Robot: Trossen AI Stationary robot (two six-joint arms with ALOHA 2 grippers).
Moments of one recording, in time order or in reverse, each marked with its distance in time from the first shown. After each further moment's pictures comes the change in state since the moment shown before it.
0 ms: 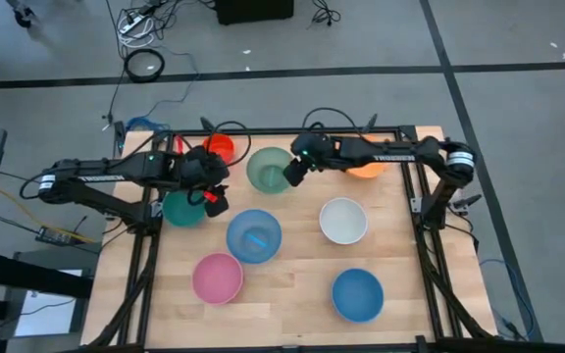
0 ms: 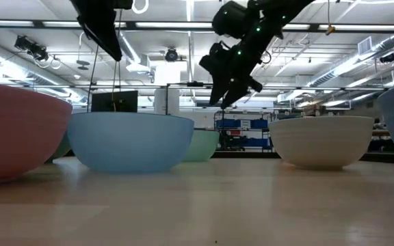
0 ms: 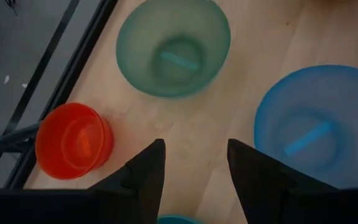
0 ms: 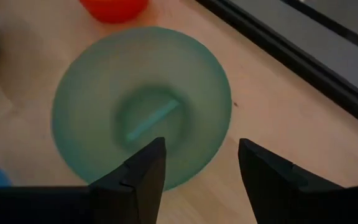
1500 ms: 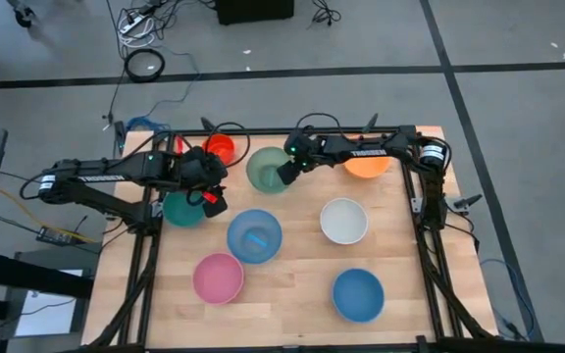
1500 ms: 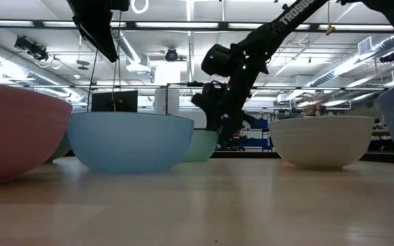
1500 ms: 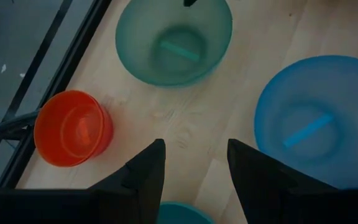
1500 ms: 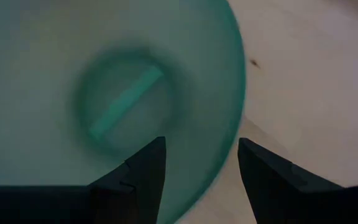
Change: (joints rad) left arm 0.000 -0.007 -0.001 -0.040 0.006 -0.033; right arm -0.091 0.228 0.029 0.080 -0.171 0.088
